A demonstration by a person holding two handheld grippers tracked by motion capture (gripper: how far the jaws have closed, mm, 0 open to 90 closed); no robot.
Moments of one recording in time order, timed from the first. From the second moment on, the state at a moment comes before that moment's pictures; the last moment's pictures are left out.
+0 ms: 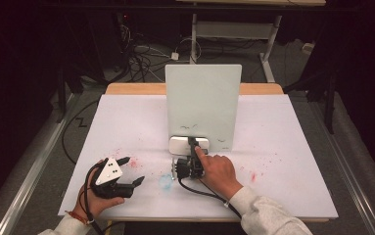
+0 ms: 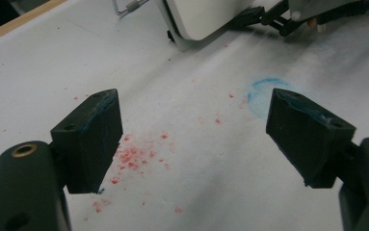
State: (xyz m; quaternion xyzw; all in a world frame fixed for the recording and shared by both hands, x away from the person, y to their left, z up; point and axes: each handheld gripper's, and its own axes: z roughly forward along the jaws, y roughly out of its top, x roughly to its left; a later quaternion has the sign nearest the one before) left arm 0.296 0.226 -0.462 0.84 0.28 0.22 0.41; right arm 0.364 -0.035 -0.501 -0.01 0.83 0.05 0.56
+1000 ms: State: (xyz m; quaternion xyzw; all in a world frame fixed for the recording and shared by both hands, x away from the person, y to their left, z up) left arm 0.299 0.221 -0.462 0.84 0.28 0.22 0.41; right arm 0.367 -0.119 -0.490 0.07 0.82 0.05 0.56
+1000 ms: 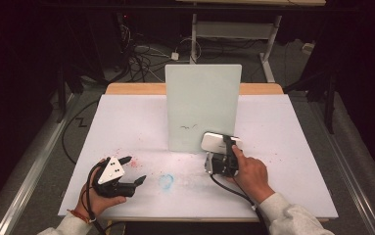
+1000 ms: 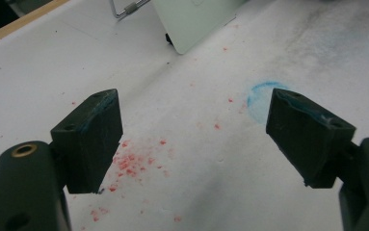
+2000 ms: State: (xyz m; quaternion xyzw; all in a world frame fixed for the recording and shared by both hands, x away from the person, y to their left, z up) left arm 0.294 0.226 -0.461 0.84 0.28 0.22 0.41; right arm 0.365 -0.047 -0.496 0.03 0.83 0.06 0.56
